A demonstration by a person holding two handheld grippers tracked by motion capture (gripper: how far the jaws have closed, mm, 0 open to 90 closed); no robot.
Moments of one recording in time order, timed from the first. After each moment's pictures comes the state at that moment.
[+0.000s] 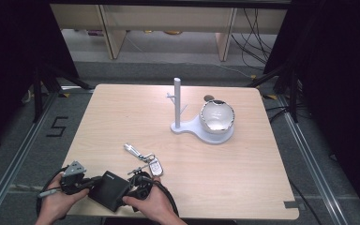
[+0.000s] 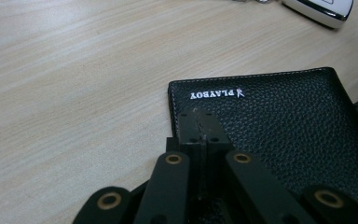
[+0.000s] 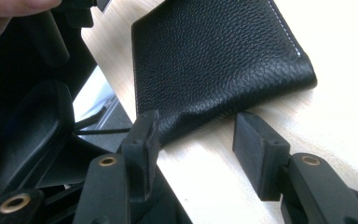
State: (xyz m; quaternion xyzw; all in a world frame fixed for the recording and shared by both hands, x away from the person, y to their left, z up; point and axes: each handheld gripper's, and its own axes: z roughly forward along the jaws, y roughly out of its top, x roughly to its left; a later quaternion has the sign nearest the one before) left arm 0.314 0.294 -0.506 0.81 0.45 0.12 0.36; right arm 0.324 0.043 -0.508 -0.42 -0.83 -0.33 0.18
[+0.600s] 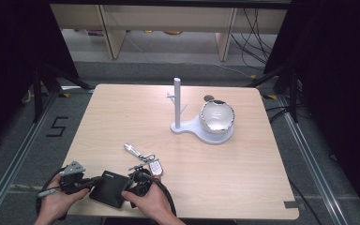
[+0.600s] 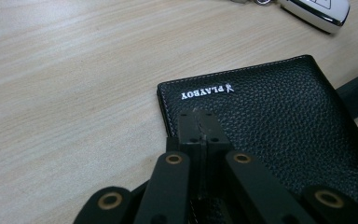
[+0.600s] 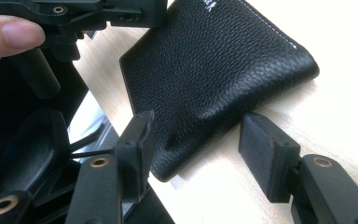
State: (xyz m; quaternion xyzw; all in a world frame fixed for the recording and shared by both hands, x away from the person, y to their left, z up) left arm 0.313 0.292 -0.507 0.80 0.47 0.11 0.37; right arm 0.330 0.046 -0.508 -0.45 -0.81 -0.35 0.16
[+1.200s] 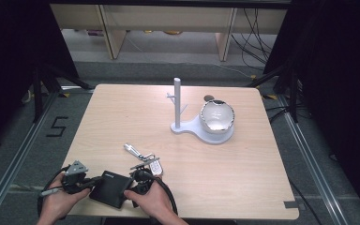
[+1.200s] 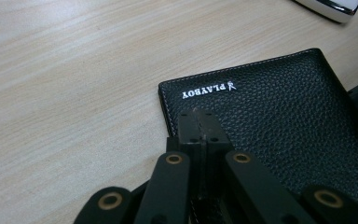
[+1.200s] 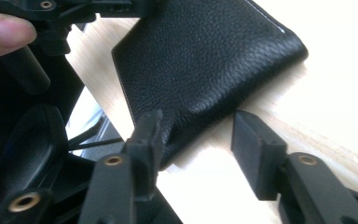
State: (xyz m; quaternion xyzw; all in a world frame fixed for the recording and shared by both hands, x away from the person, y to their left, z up) left arm 0.315 0.290 -0.503 0.82 0.45 0.13 0.33; right arm 0.334 0.042 -0.506 -0.47 -0.80 -0.32 0.19
